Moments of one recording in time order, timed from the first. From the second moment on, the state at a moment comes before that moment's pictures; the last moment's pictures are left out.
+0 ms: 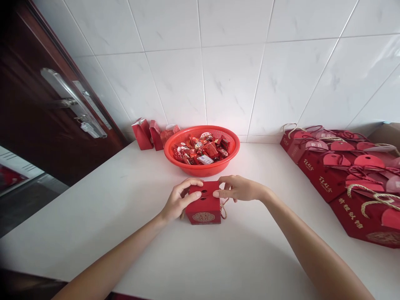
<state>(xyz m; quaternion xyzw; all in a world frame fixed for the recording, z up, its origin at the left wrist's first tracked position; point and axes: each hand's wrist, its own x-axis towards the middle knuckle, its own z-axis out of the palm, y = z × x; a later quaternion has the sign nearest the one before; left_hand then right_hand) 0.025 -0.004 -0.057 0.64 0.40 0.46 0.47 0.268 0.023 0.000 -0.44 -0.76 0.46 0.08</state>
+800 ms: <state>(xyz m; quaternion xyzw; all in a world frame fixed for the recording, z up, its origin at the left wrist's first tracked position) 0.007 0.015 -0.047 0.58 0.46 0.51 0.43 0.224 0.005 -0.001 -0.39 -0.73 0.46 0.32</state>
